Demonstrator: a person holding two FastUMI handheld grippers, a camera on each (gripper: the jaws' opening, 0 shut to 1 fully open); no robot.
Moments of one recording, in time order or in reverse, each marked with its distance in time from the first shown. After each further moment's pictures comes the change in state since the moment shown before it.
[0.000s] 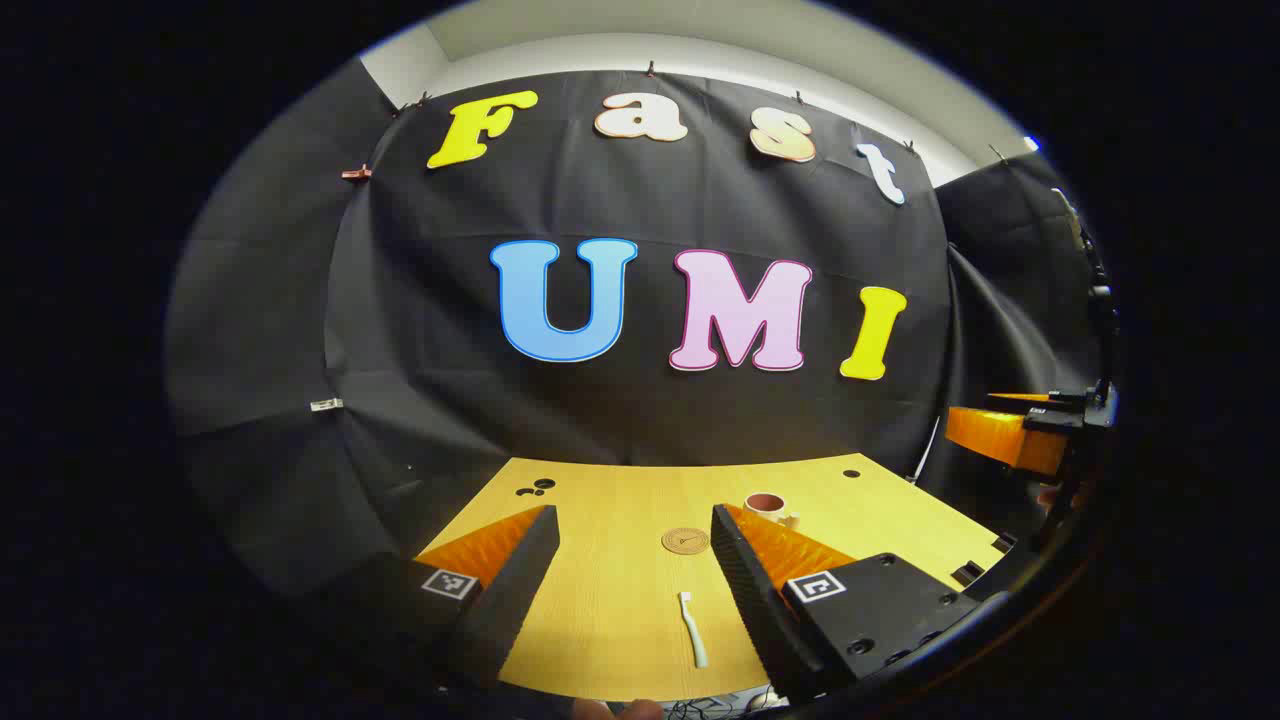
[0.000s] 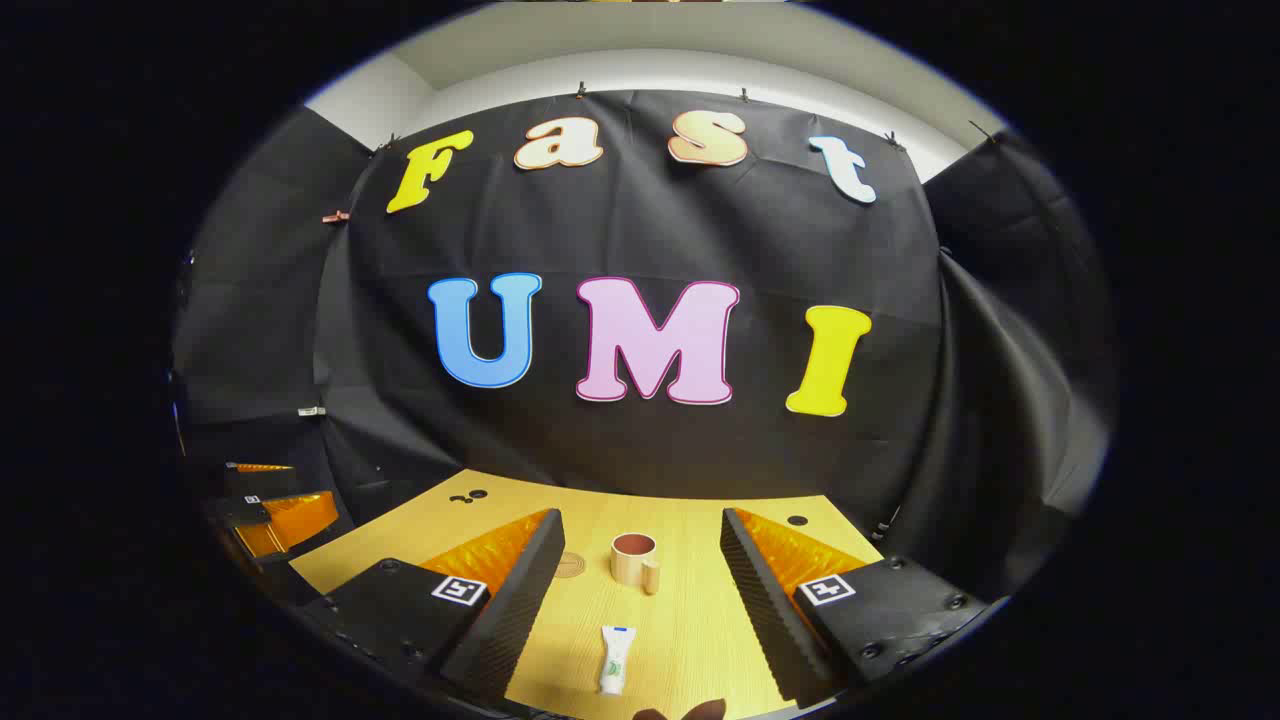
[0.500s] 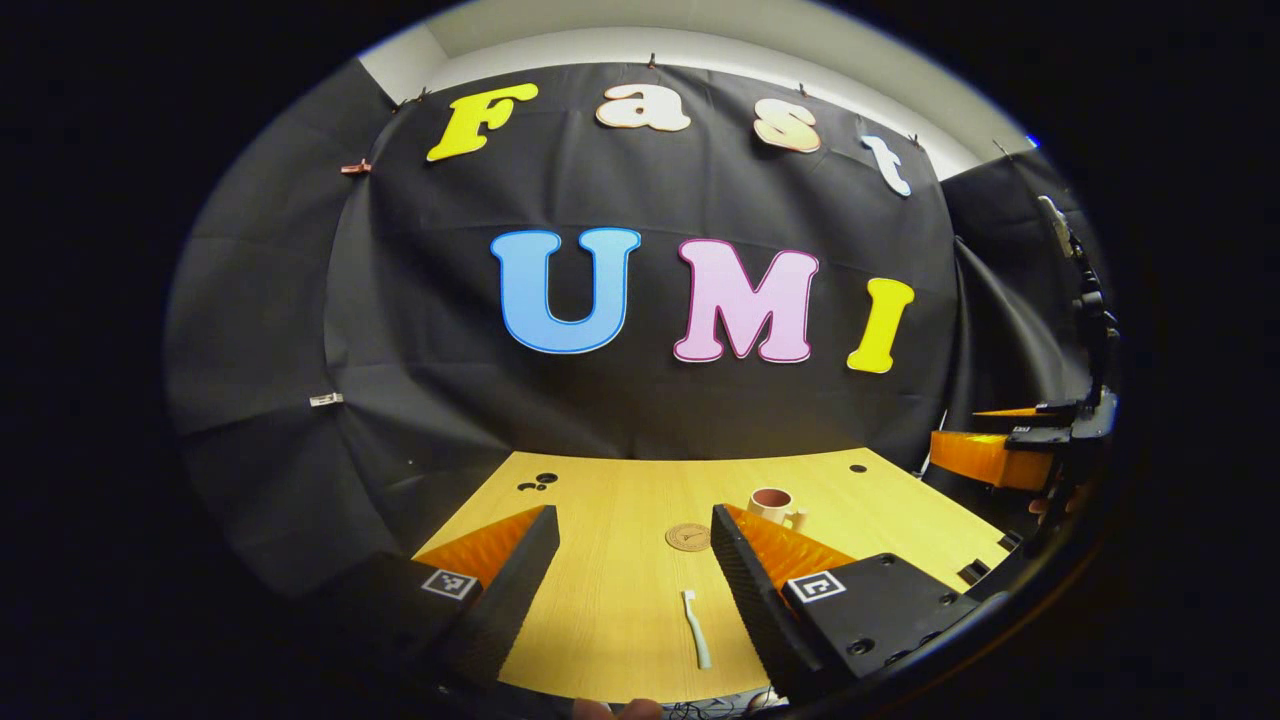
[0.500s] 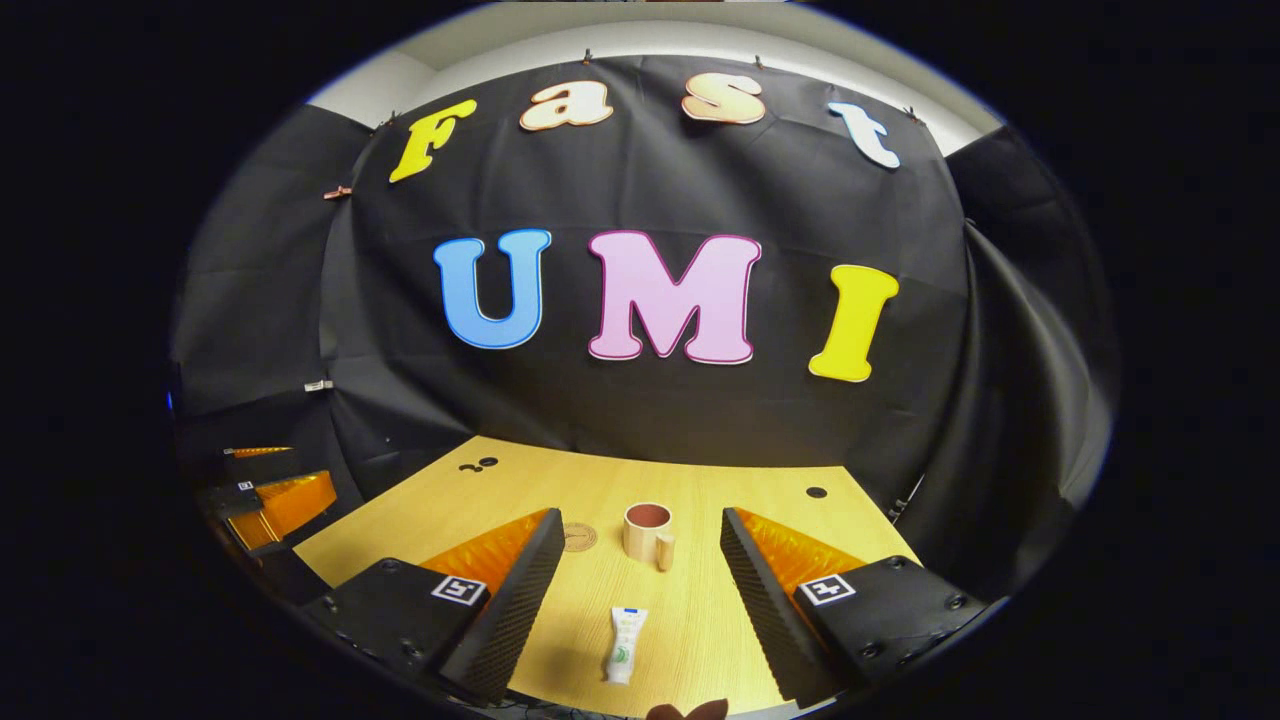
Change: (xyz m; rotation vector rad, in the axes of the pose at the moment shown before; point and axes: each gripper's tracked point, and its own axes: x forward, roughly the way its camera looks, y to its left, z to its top) left arm 0.013 0.002 -0.010 -0.006 0.025 0.016; right arm 0.025 0.012 -0.032 -0.002 0.128 0.047
